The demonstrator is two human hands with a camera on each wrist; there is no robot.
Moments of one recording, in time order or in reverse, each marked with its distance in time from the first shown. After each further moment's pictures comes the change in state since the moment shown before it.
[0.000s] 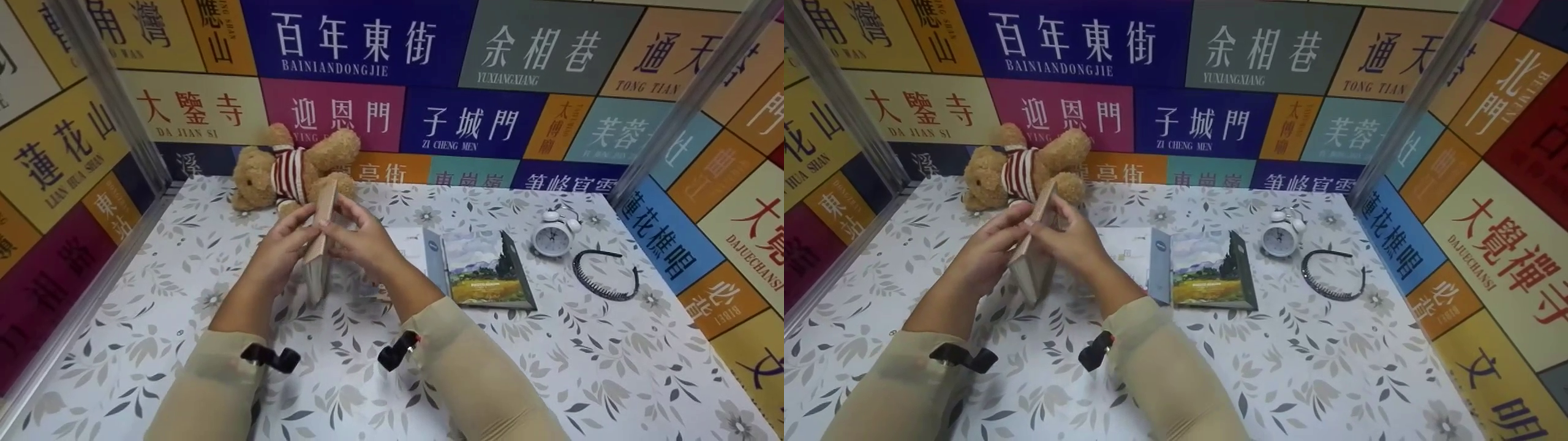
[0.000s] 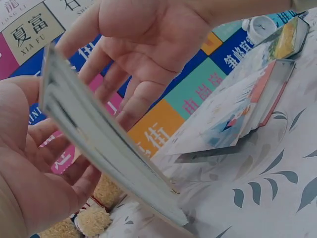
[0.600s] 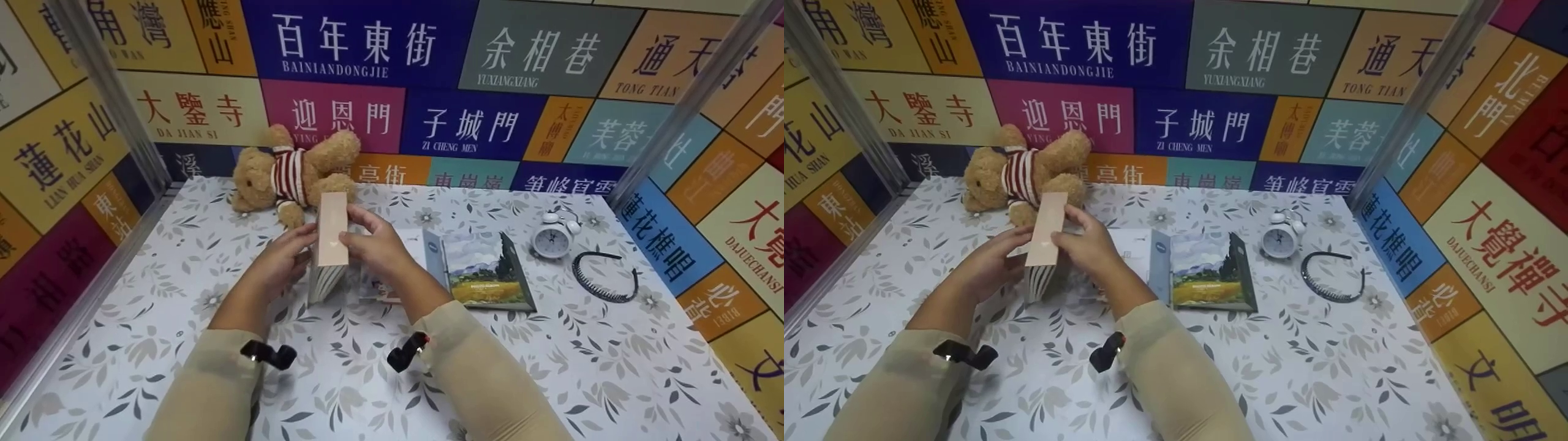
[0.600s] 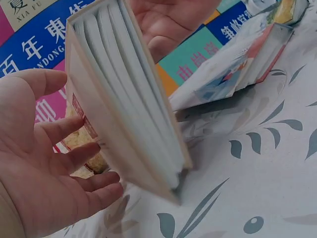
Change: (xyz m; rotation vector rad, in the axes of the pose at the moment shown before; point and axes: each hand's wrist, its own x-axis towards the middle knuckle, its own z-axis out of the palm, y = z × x) left_hand 0.013 -0.023 -0.018 0.016 -0.082 -0.194; right_hand 0.003 0.011 -0.021 -0.012 0.040 0.017
